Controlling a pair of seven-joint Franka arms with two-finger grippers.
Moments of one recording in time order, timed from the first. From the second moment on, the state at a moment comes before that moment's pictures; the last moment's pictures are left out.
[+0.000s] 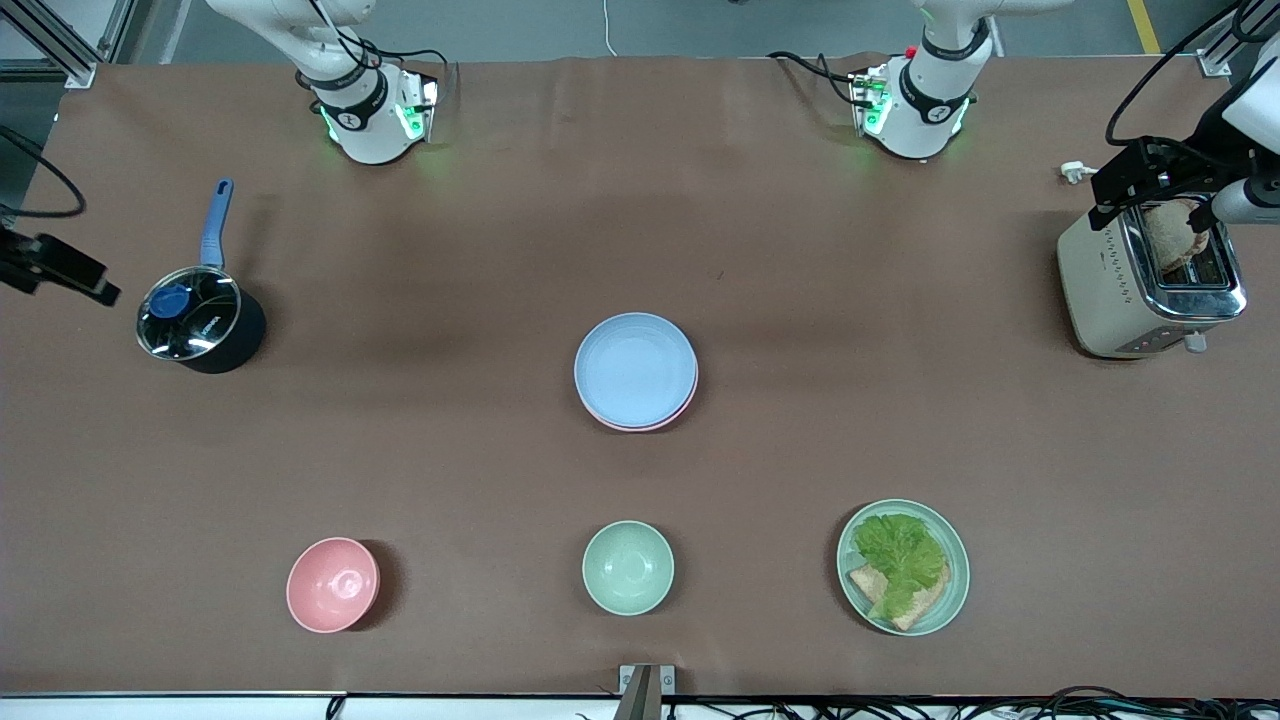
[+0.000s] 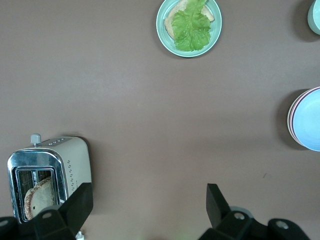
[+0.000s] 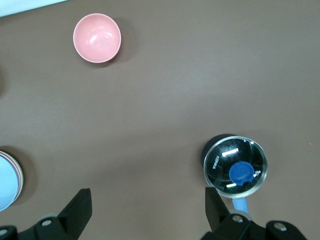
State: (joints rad) left arm -0.03 -0.05 -0.08 -1.50 0.01 1.48 -0.05; right arm -0.08 -0.01 -0.05 -1.56 0.04 1.59 0.09
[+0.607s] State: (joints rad) left arm -0.03 -0.05 -0.08 -1.50 0.01 1.48 -0.05; right arm -0.07 0.01 -0.07 -1.49 0.00 1.53 0.10
